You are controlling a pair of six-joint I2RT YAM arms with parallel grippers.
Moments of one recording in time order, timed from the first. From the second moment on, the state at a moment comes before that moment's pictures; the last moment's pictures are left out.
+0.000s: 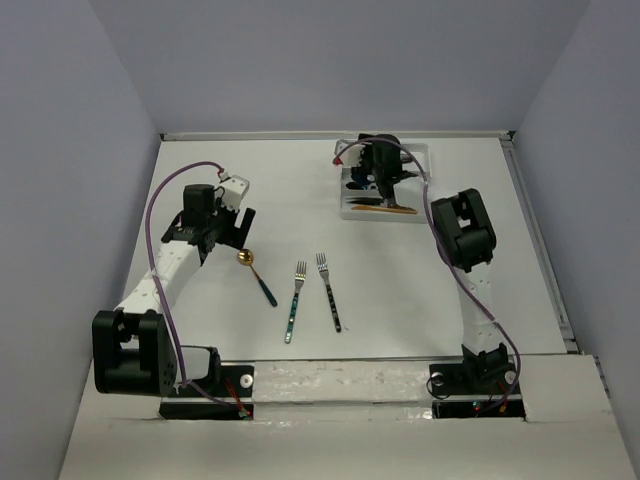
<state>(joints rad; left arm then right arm) -0.09 1.27 0.83 -0.29 0.08 0.33 0.37 2.35 1.71 0.32 0.12 -1.29</state>
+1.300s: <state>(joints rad) -0.09 0.98 0.73 -0.34 0.05 0.33 1.06 1.91 1.32 -0.70 0.27 0.63</state>
